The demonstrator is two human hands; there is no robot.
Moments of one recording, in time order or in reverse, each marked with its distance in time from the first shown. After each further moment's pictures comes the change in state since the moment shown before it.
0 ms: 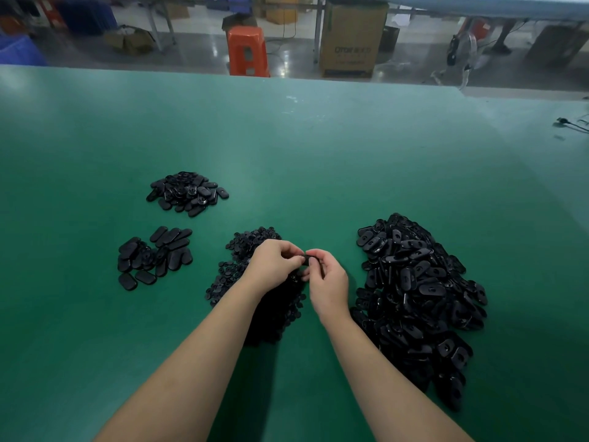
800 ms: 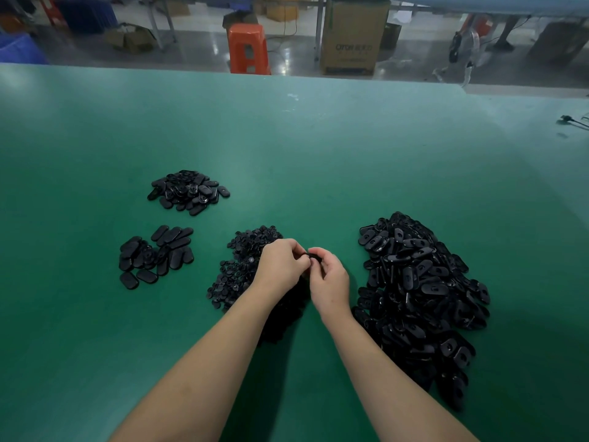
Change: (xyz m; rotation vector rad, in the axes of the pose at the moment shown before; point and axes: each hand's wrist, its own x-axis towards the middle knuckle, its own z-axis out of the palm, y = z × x) left_hand -0.010 0.019 0.010 0.176 0.116 -0.010; right_hand 0.002 0.003 0.001 -0.137 0.004 -0.001
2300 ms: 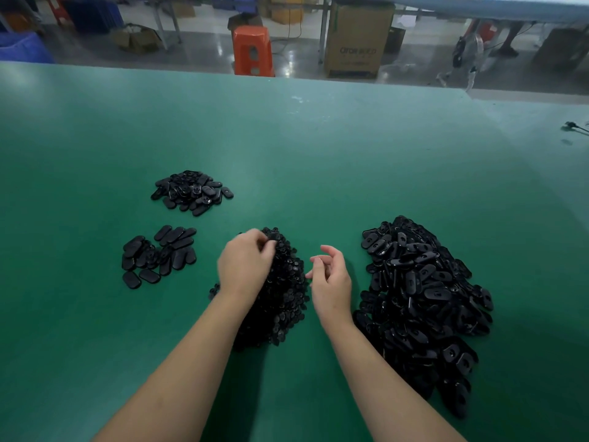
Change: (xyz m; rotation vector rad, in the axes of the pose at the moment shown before) left_hand 0.005 -0.043 -0.029 0.157 0.390 0.010; right_hand -0.007 -0.006 -0.001 0.056 0.029 -0.001
